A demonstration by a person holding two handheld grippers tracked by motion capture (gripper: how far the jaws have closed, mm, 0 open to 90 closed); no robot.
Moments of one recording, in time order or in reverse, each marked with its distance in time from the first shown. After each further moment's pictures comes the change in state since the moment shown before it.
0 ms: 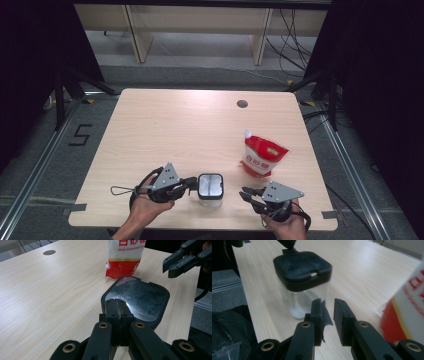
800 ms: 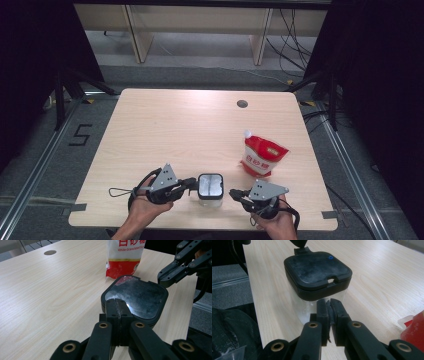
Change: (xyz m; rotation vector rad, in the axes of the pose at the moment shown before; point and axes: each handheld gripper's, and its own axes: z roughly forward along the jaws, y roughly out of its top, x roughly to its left) left arm 0.000 -0.003 -0.003 -0.012 0.005 -0.009; right arm 0.008 0.010 0.024 0.037 0.068 -0.025
